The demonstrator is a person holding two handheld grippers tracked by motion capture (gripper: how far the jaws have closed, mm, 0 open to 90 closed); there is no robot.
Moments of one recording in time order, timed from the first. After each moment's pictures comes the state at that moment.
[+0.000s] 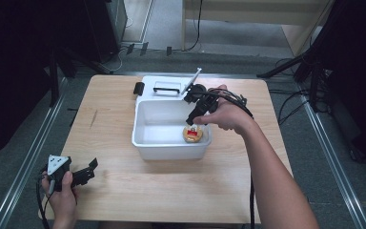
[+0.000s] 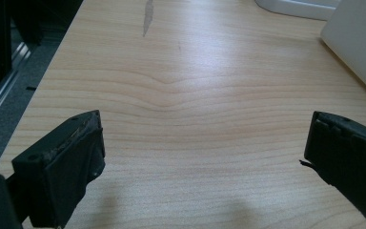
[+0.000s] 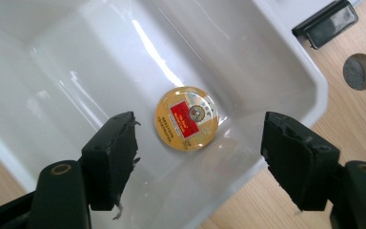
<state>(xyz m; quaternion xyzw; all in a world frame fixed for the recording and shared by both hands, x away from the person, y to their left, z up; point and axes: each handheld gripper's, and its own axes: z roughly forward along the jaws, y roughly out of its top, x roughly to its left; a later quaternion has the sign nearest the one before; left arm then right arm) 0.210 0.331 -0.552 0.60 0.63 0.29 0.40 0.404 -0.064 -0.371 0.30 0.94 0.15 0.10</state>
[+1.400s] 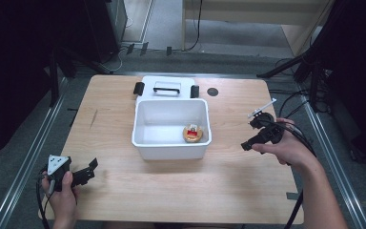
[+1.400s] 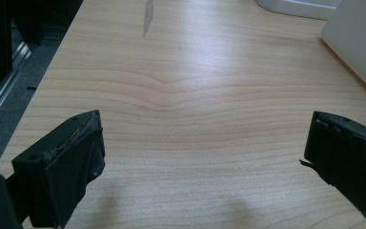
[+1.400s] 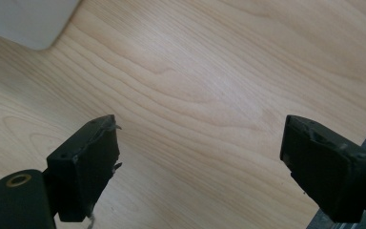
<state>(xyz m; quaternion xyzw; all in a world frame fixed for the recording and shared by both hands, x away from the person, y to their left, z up) 0.210 0.331 -0.552 0.60 0.63 0.29 0.40 0.355 -0.239 -0.420 0.46 0.87 0.13 0.09</state>
